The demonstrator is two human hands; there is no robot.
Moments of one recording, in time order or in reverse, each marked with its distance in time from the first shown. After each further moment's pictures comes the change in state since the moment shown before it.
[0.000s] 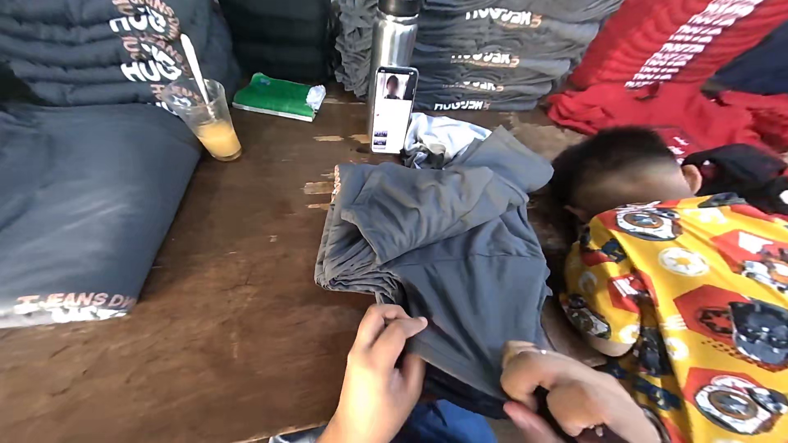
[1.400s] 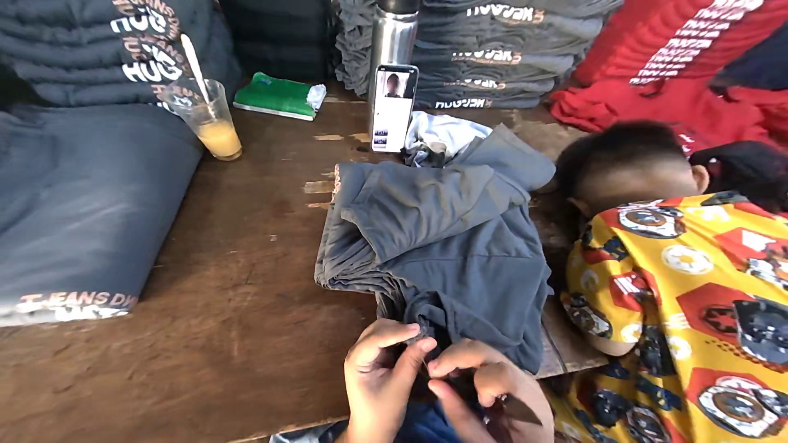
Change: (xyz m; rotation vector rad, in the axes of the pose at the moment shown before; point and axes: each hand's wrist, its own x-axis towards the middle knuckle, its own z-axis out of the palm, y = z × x) left_hand -0.019 0.000 0.017 -0.683 0.199 -0.291; right_hand -0.011 0.015 0.058 -0.025 0.166 0.117
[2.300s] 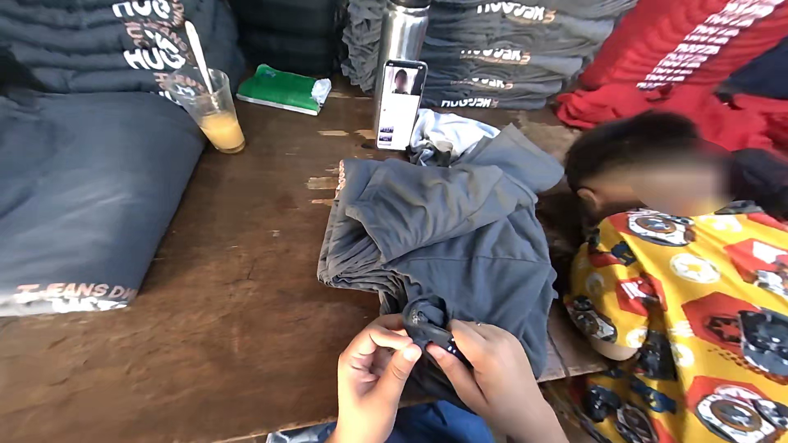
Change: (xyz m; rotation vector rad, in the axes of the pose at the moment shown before) left_hand 0.000 0.007 -0.013 -0.194 -0.060 -0.100; right_hand 0.014 0.020 -0.016 -0.732 -0.235 0.039
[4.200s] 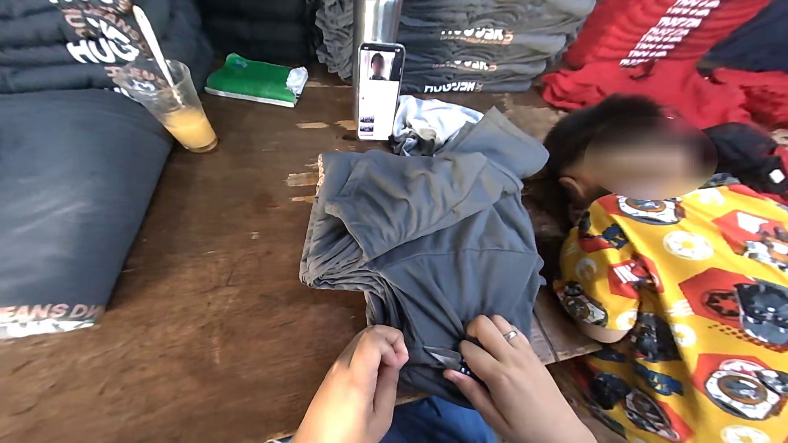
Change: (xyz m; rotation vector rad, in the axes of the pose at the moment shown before) left_hand 0.011 0.026 -0.022 0.817 -0.453 0.080; right_hand -0.039 0.016 -0.022 -0.188 -0.179 0.022
